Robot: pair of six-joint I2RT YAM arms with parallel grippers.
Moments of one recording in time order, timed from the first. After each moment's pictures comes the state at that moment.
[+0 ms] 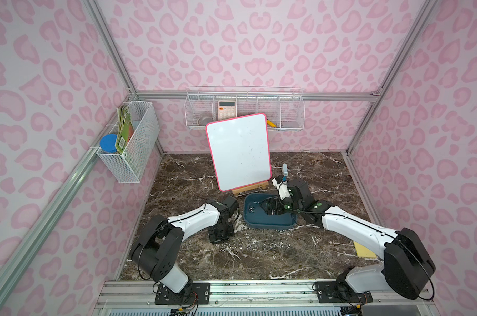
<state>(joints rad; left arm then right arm) -0.58 1.59 0.90 -0.90 0.08 -0.82 0.68 1.41 0.89 -0.14 -0.21 0.39</state>
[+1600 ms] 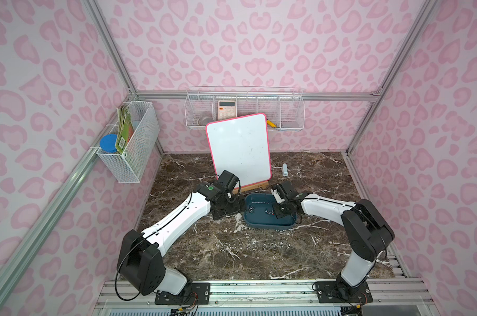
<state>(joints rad) -0.55 1.47 1.23 -0.94 0.10 -0.75 0.63 1.78 1.05 -0.38 0.01 0.18</state>
